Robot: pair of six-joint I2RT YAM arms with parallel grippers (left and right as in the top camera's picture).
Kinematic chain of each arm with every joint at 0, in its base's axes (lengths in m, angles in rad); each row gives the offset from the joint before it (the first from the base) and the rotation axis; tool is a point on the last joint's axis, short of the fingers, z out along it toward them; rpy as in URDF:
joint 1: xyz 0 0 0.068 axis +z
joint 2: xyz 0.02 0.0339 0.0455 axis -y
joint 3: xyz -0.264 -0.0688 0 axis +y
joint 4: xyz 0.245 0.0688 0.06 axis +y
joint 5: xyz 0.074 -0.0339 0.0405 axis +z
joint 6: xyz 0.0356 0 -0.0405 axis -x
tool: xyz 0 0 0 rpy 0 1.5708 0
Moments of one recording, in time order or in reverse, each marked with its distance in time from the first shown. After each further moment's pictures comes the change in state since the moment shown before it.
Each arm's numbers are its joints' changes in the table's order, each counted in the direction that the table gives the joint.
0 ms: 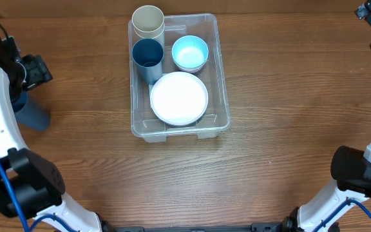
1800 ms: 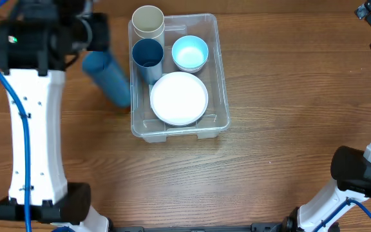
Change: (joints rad) left arm -0.508 0.124 -0.409 0.118 -0.043 -0.060; right arm 0.000 0.000 0.000 0.000 0.000 0.000
